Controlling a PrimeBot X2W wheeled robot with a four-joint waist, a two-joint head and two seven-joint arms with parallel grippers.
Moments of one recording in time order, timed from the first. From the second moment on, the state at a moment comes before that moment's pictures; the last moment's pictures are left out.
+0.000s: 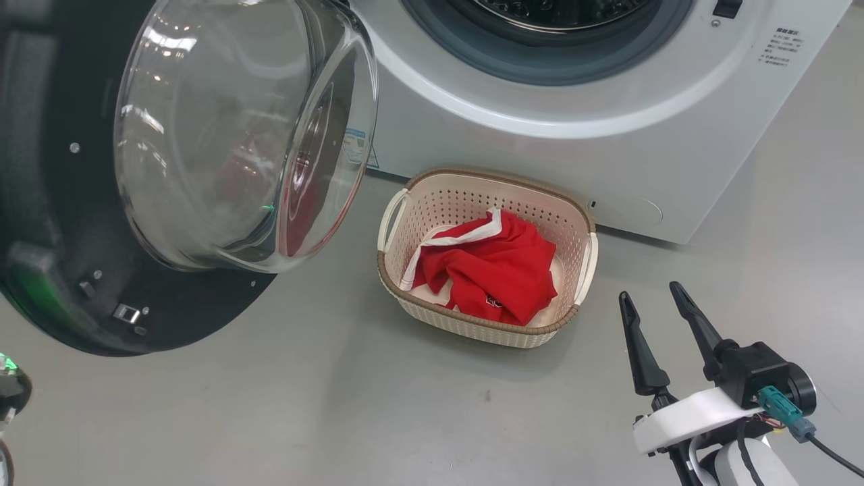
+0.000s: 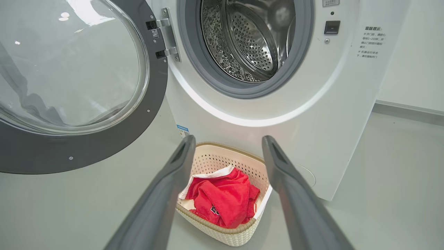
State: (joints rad) left arm -0.30 0.31 0.22 0.30 -1.83 -0.10 0.36; right arm -0.02 -0.08 0.18 0.16 0.23 0.06 -0.26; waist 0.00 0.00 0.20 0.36
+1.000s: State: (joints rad) left arm -0.16 0.32 0.16 0.12 -1.97 -0.12 0.70; right arm -0.02 -0.07 0.19 0.17 0.24 0.06 -0.26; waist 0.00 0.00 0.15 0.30
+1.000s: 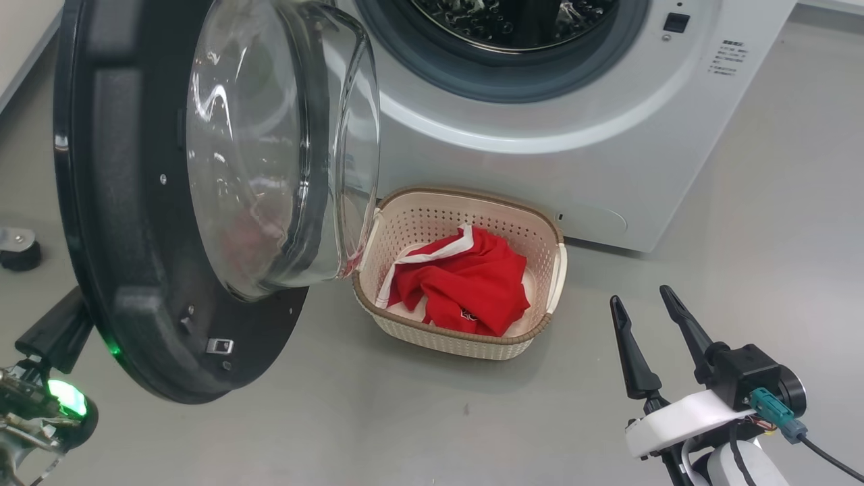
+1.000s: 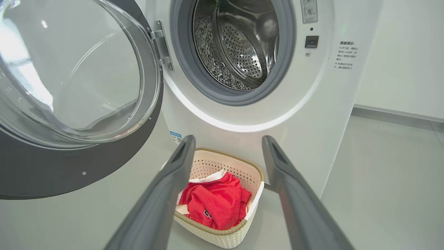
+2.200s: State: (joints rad) left arm -0.14 0.30 0.12 -0.08 -1.98 -0.12 0.79; right arm -0.08 -0.06 0.21 0.15 0.26 0.06 -0.26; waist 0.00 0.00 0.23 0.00
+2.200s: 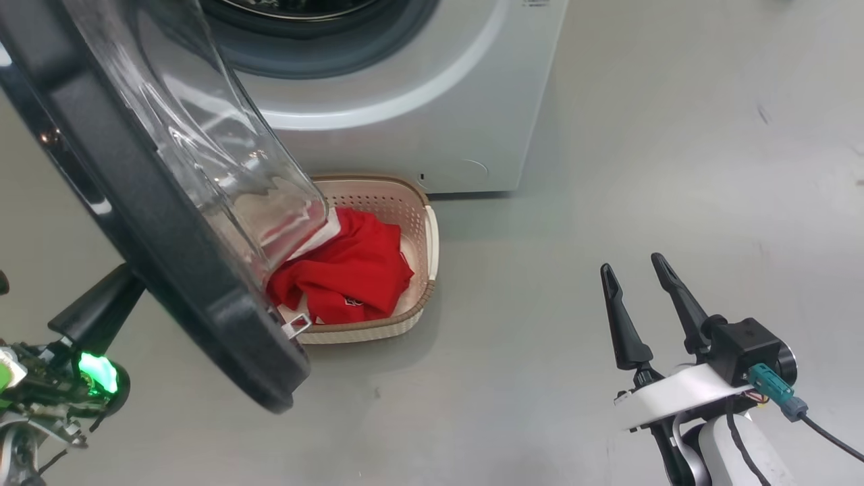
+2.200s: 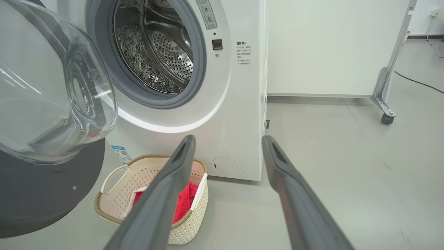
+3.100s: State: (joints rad) left arm -0.39 0.27 0.08 -0.07 -1.95 -0.09 0.73; right arm -0.17 -0.05 0.22 0.12 0.32 0.06 -0.26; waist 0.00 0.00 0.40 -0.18
